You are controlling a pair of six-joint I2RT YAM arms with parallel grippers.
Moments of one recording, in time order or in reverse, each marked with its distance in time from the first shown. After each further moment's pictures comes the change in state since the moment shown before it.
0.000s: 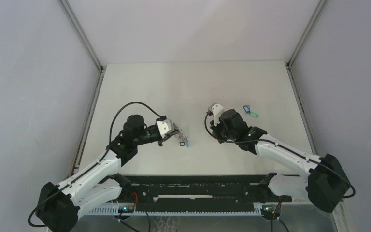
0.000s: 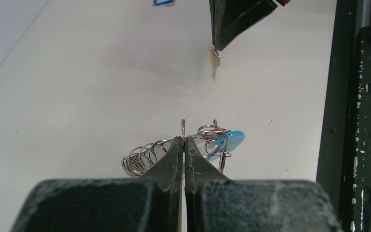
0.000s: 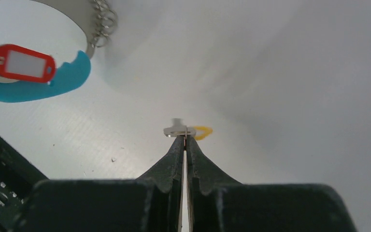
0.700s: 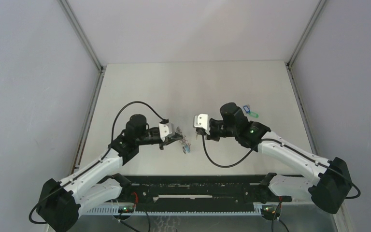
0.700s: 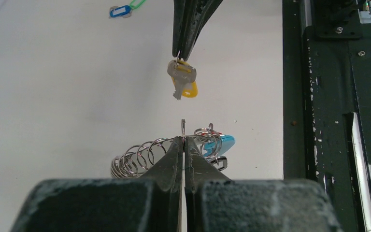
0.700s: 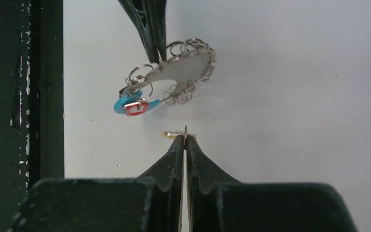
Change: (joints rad) left arm -0.011 0.029 0.003 -0.009 0.161 0.004; right arm 0.042 -0.082 0.148 -0.043 -0.464 -0.651
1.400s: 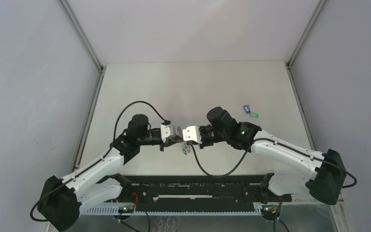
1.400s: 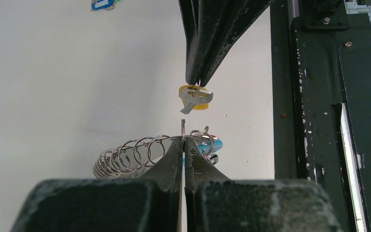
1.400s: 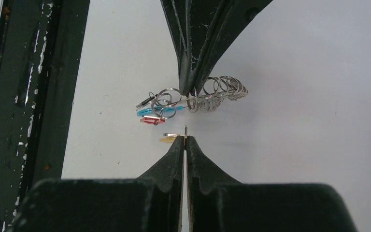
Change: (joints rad) left arm -0.003 0.034 0.000 -0.027 0.045 0.024; right arm 0.160 0.088 0.103 -0.118 0.065 -0.183
